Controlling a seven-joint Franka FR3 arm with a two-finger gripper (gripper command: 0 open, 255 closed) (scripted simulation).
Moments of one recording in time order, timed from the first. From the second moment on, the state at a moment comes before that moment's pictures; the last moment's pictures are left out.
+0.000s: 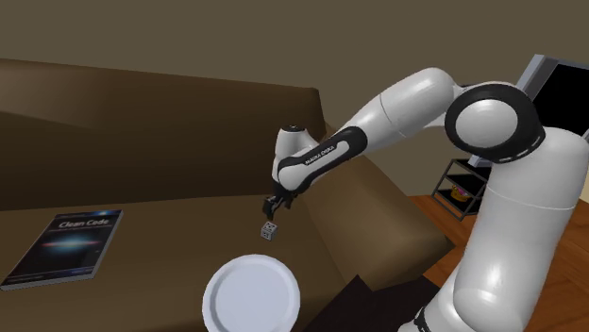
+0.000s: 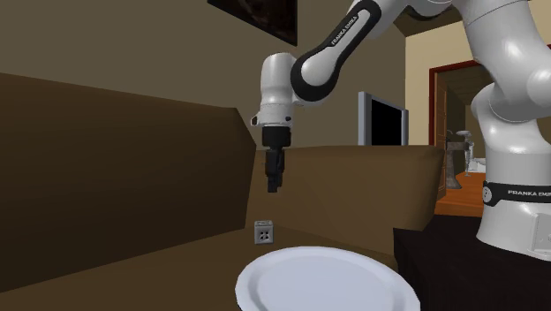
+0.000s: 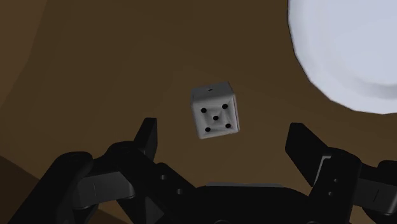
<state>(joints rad) 0.00 0.25 0.13 -2.21 -0.08 2.47 0.07</state>
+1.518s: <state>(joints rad) 0.03 0.54 0.10 -2.05 -0.12 2.60 0.12</state>
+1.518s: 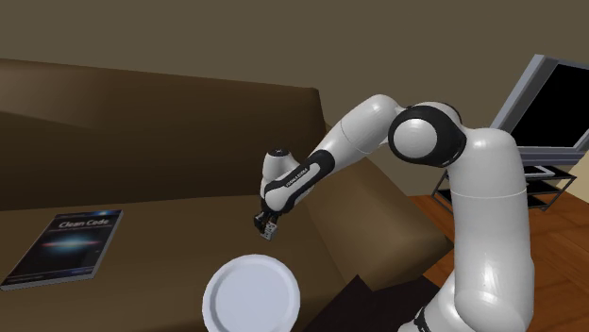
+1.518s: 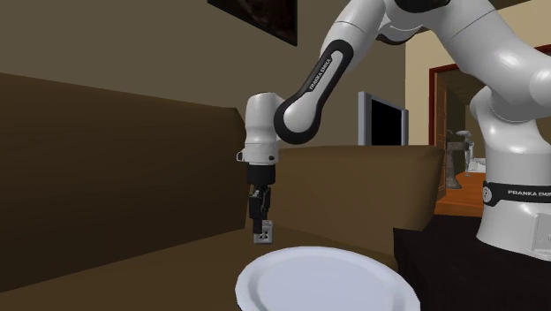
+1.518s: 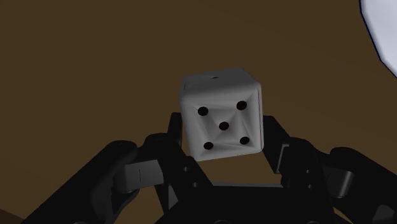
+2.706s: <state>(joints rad) 0.02 0.43 0.12 -2.06 -0.10 2.50 0.11</state>
